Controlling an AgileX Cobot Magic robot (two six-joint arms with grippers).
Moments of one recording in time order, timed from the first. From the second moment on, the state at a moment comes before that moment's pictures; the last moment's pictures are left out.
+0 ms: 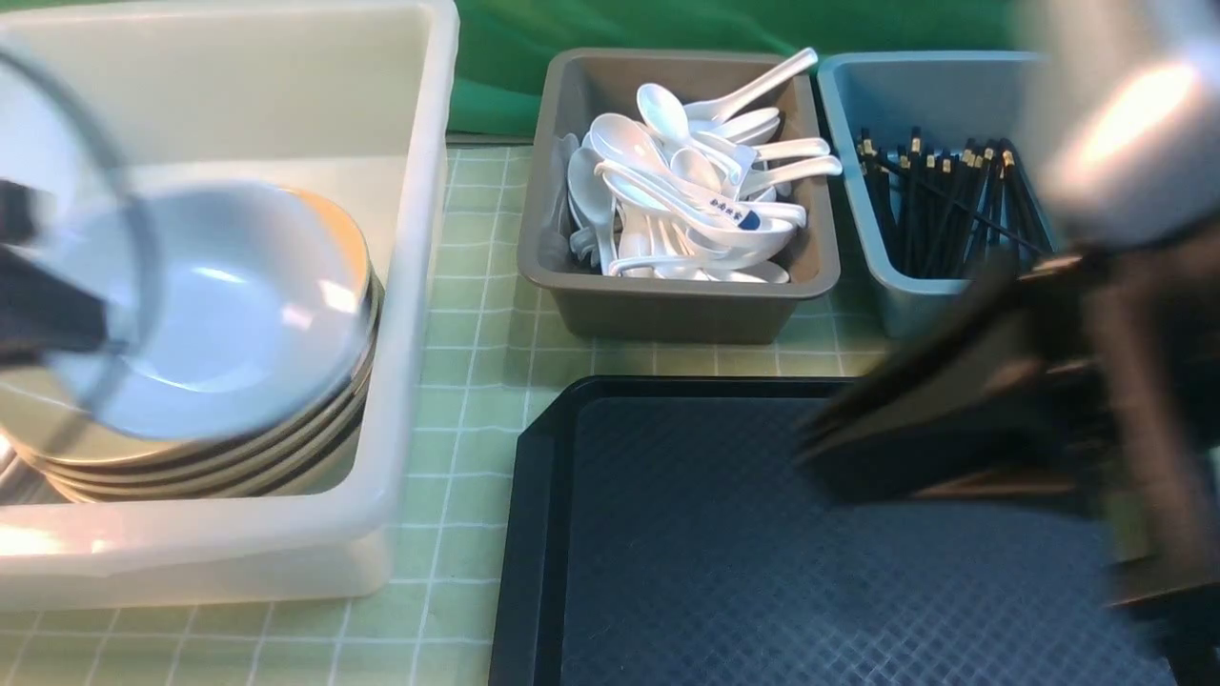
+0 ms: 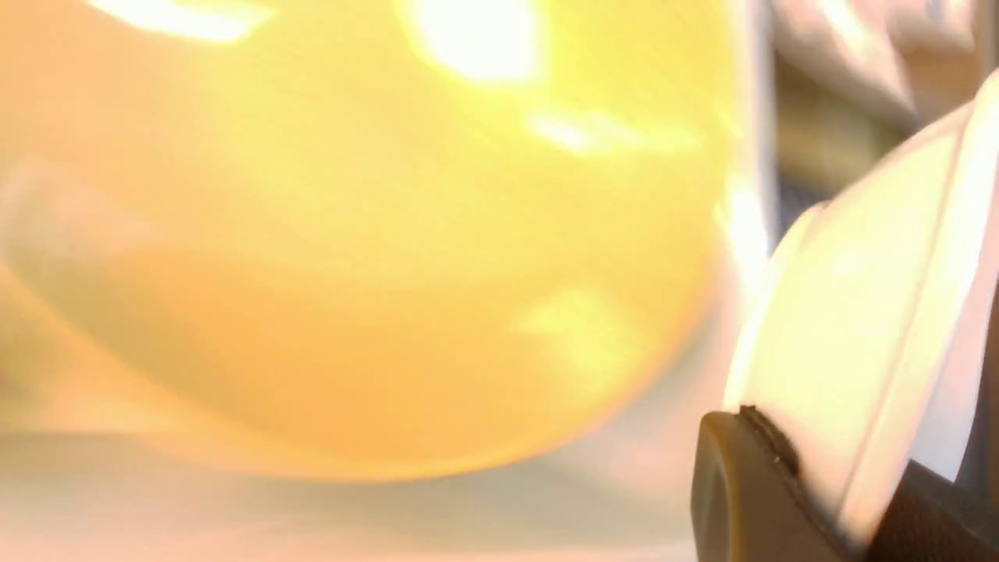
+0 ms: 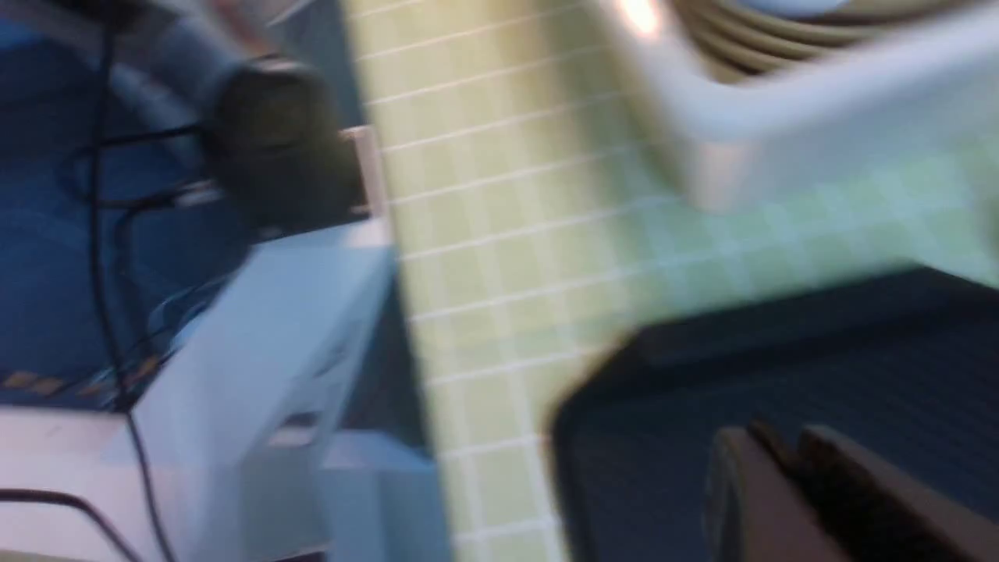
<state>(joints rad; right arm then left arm) 0.67 1.21 -1.32 0.57 1.02 -0.66 0.50 1.07 -1.05 -0.60 1.21 0.27</state>
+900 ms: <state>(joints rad) 0.82 1.38 -1.46 0.55 0.95 -0.75 0.72 1.27 -1.12 0.00 0.87 -0.27</state>
